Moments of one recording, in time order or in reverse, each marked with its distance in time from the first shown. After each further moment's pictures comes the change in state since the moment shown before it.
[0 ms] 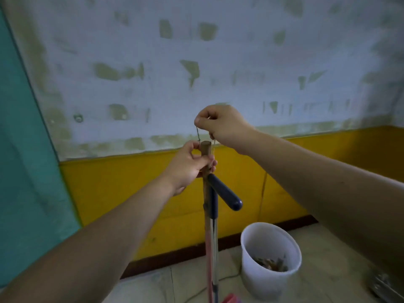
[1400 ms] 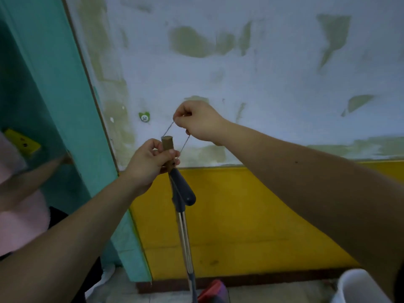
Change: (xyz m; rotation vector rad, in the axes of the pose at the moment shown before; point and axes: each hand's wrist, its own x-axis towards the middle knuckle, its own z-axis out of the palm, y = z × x) left_hand 0.175 -0.073 -0.416 0.070 0.451 -0.059; right_hand 0.341 -0.007 0.341 0.104 -0.338 -0.128
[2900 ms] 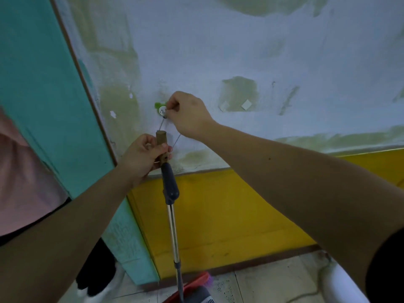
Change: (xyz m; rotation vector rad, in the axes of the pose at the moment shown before) left_hand 0.167 -0.074 -0.117 -0.041 -0.099 -0.185; right_hand 0.170 0.047 0.128 -0.170 0.194 0.123
